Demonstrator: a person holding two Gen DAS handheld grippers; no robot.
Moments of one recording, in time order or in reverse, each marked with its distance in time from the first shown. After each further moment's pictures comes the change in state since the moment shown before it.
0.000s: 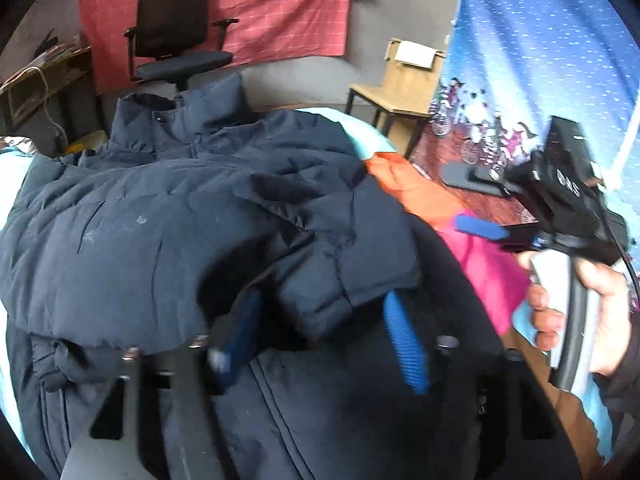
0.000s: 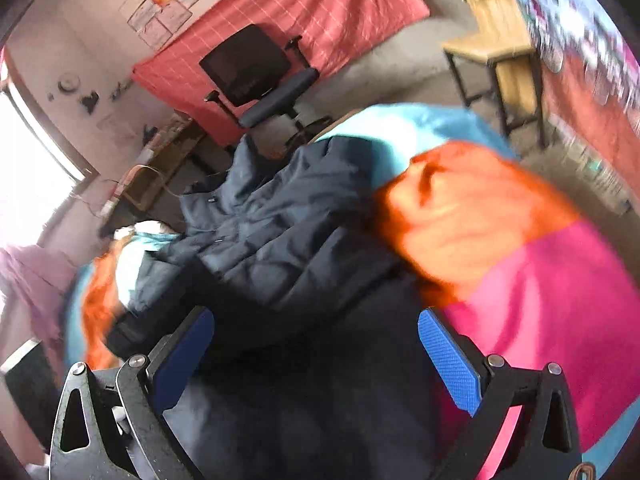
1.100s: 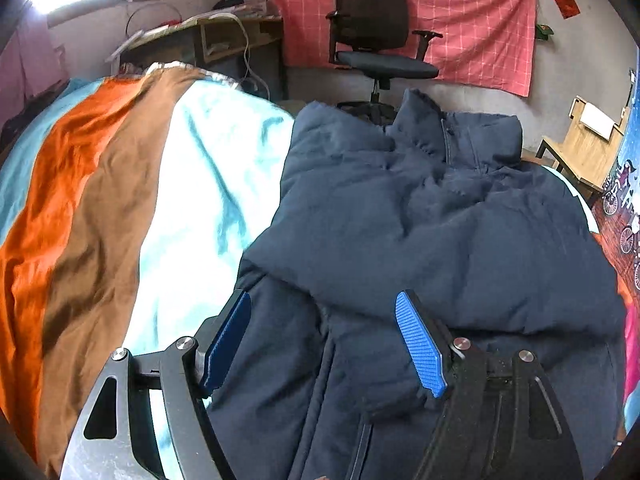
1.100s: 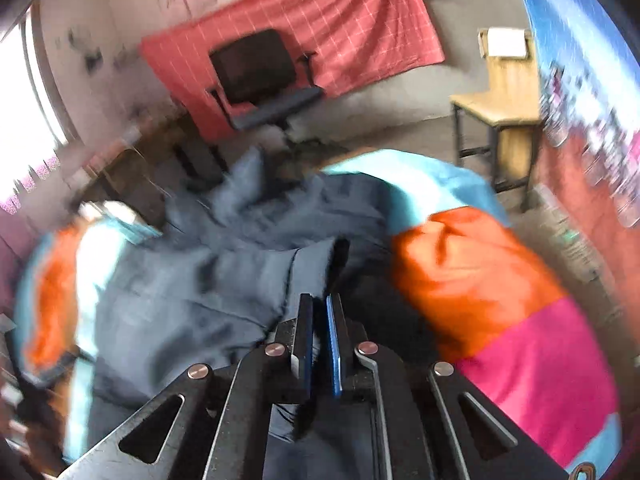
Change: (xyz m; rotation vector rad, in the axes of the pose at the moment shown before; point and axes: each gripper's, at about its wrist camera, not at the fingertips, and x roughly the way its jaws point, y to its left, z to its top) left arm -0.057 0.202 -0.022 -0.348 -0.042 0.536; right arm 0.019 0.082 0.003 -0.311 -0.097 -0.415
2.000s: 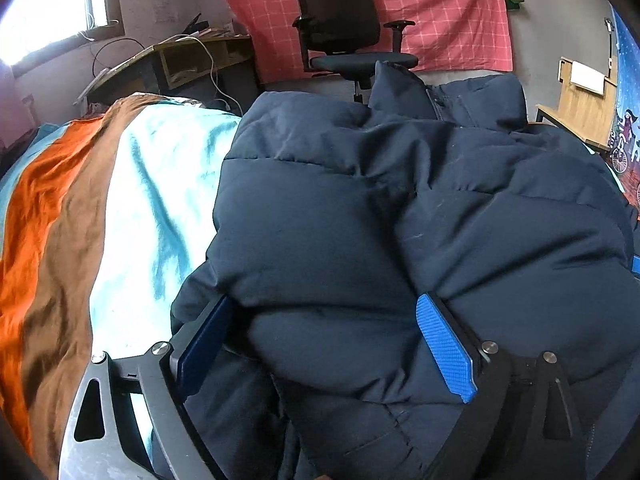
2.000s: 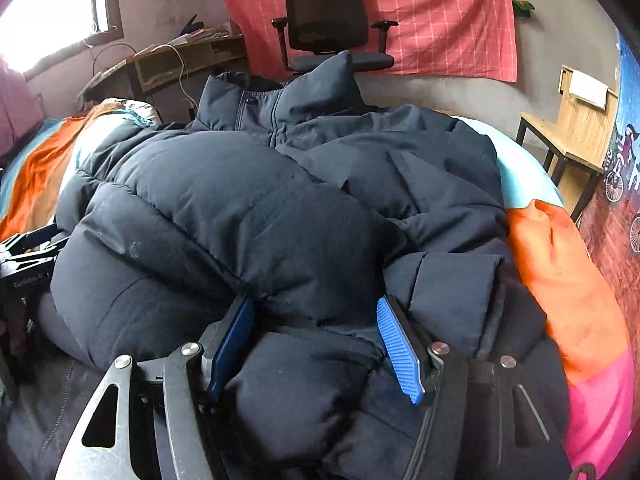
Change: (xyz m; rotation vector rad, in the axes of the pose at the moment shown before) left arm 0.078 -0.028 -0.009 0.147 -0.053 0.043; right arm 0.099 0.070 -0.048 -0.262 0.077 0.123
